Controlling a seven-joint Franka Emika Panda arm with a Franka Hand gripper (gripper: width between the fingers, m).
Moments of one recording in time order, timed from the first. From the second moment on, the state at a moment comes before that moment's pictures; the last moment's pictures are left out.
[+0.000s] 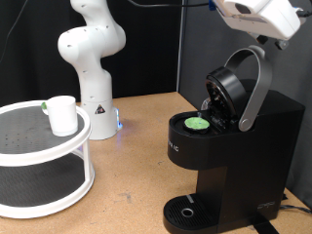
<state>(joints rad) 0.58 -0.13 -0.25 -2.08 0.83 2.18 -0.85</state>
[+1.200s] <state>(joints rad) 0.53 -0.18 -0.27 -2.13 0.76 2.17 -0.87</state>
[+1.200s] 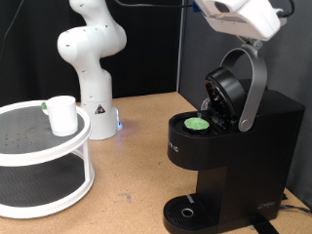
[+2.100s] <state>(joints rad) 0.43 -0.22 -0.36 -2.21 0.64 2.09 -0.94</state>
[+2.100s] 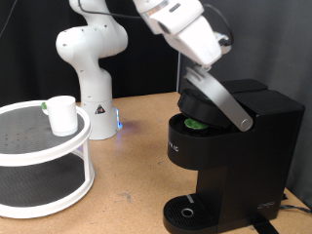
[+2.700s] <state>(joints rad) 0.40 -0.22 -0.40 -2.26 0.64 2.09 -1.02</state>
